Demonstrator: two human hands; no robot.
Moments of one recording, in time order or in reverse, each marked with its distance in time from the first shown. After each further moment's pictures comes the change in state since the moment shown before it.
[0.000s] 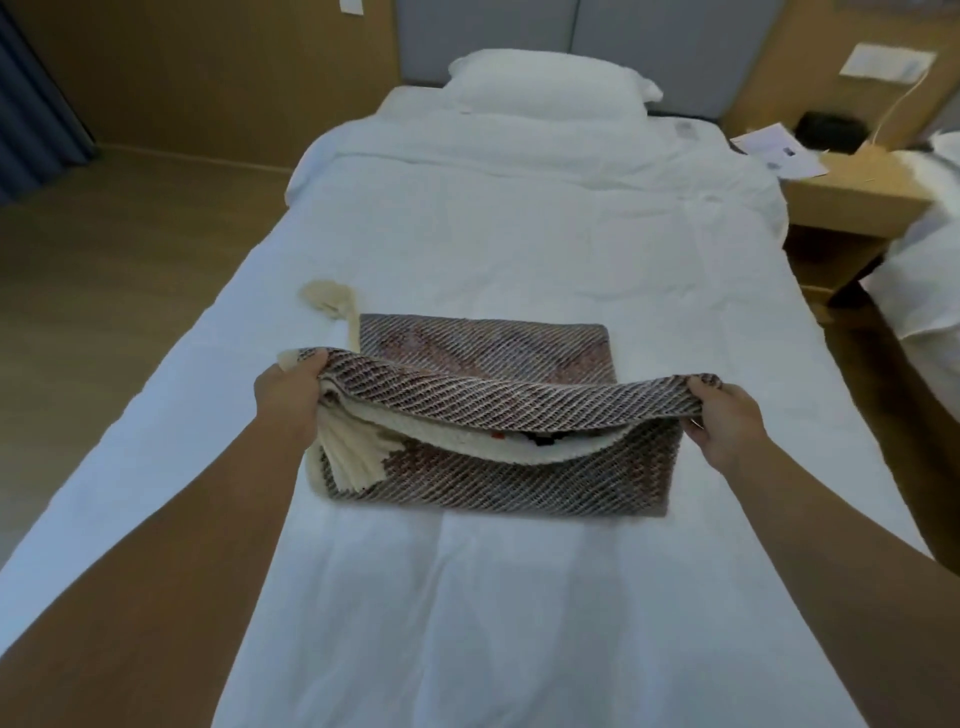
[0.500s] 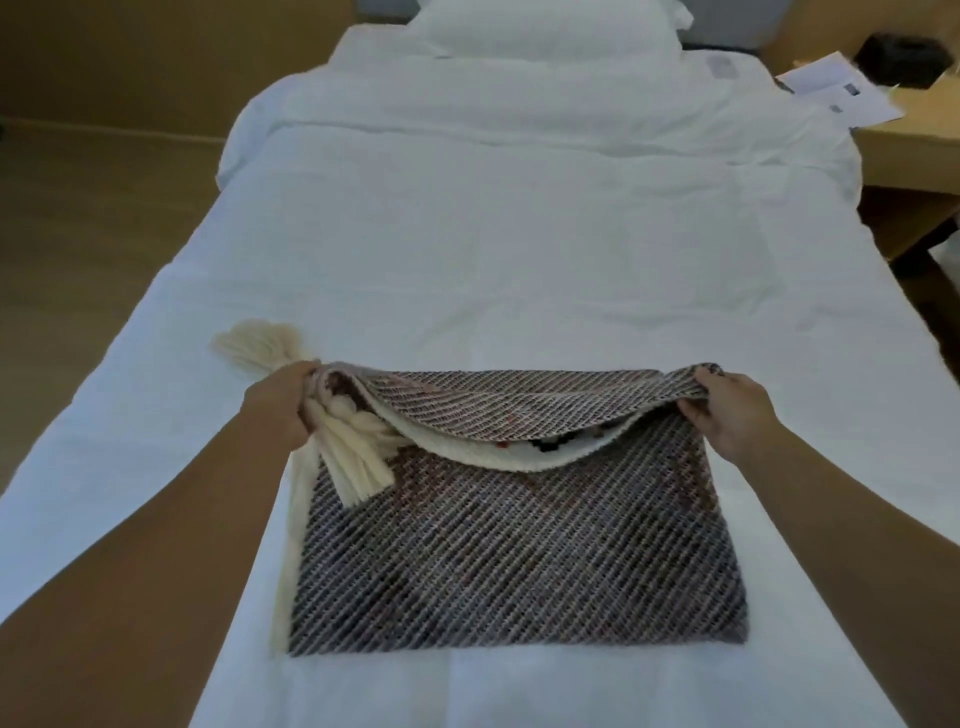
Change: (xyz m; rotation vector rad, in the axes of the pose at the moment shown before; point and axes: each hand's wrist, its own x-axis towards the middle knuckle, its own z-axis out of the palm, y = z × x) left_hand 0.231 -0.009 0.145 0.022 -0.069 -0.387; right_hand 0.211 0.002 0.143 0.002 0.023 0.112
